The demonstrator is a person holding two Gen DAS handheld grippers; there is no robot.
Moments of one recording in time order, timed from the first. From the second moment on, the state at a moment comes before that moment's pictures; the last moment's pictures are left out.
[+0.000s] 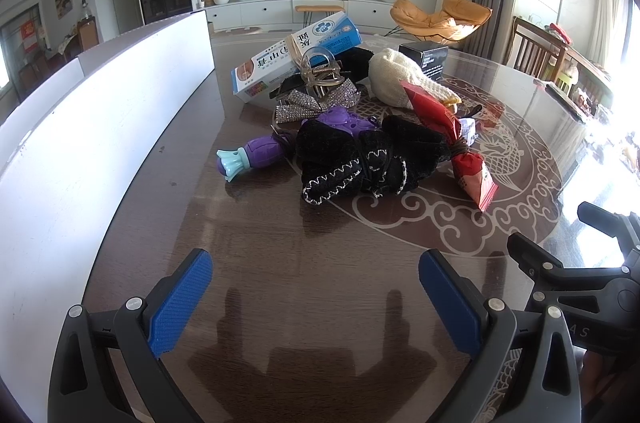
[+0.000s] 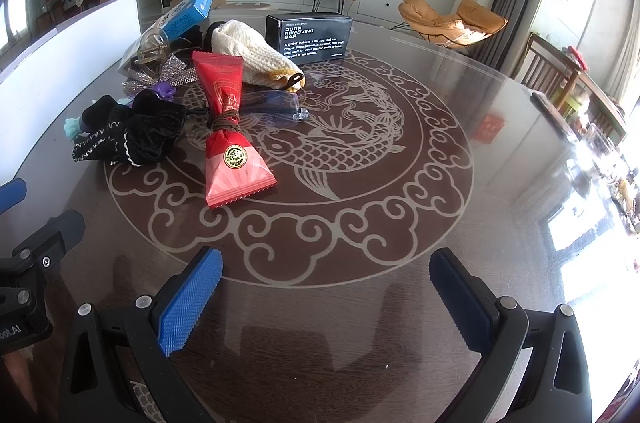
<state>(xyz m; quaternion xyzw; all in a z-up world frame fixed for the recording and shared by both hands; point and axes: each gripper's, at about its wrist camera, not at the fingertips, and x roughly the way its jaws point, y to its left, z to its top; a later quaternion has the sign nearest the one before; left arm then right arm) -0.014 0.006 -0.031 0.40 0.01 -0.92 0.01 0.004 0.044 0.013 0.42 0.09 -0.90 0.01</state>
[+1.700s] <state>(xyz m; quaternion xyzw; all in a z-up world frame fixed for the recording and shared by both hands) -0.012 0.009 -0.030 0.40 0.01 -0.92 0.01 0.004 0.044 0.013 0.42 0.09 -0.90 0.00</state>
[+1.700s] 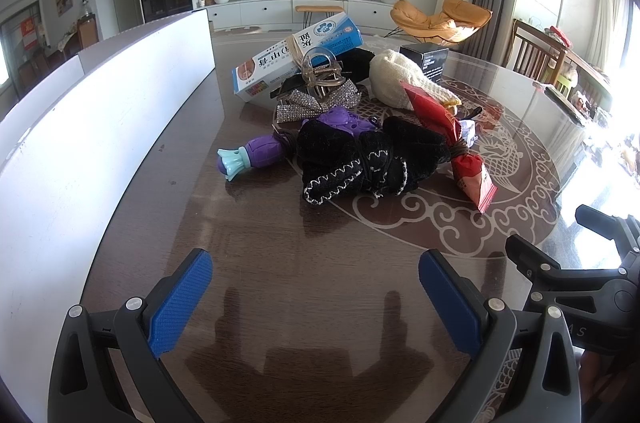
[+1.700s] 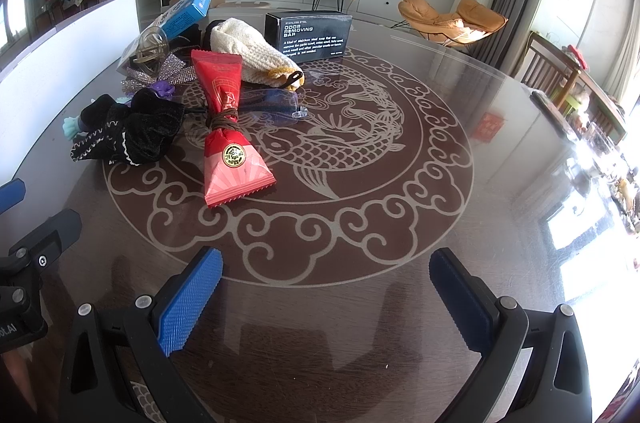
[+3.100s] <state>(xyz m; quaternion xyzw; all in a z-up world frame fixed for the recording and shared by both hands) 0.099 -0.045 -0.028 0.43 0.02 -0.90 -0.01 -0.007 -0.036 0.034 0.48 0.12 -0.81 0.30</state>
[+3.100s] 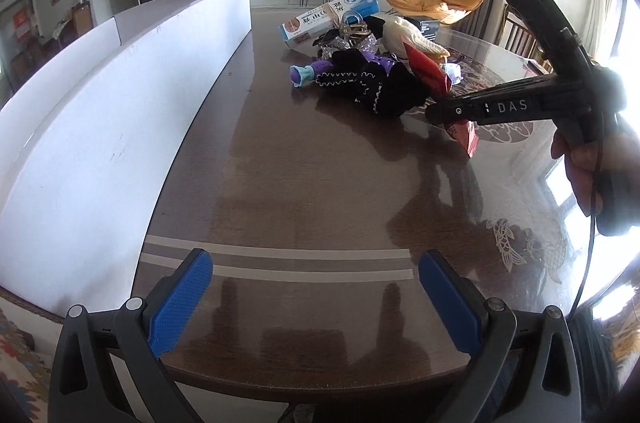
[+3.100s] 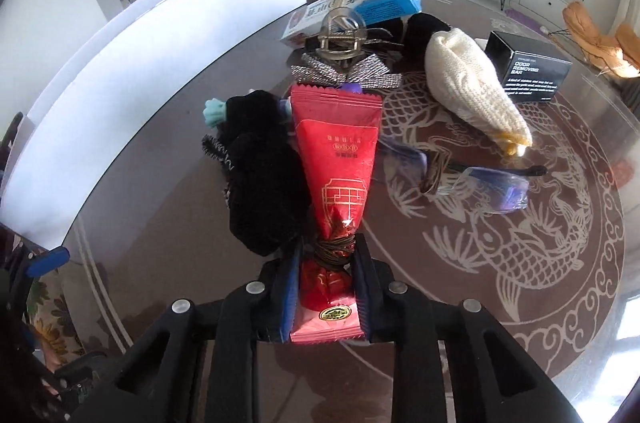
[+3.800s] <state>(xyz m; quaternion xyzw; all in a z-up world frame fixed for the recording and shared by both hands) -0.092 0.001 -0.041 0.52 0.07 -0.84 0.10 0.035 0.064 0.059 0.44 0.10 -0.88 0.16</state>
